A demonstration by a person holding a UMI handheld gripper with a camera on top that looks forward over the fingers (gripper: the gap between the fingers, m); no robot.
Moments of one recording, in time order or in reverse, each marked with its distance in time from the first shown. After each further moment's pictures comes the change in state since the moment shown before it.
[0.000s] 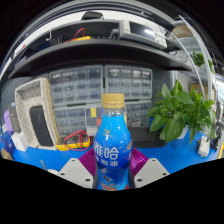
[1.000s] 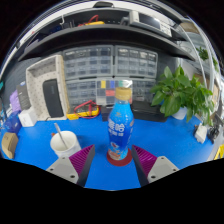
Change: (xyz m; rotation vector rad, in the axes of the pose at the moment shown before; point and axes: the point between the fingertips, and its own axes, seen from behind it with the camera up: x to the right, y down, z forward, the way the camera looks) arm -0.016 0.086 -0.085 -0.230 -0.049 -0.060
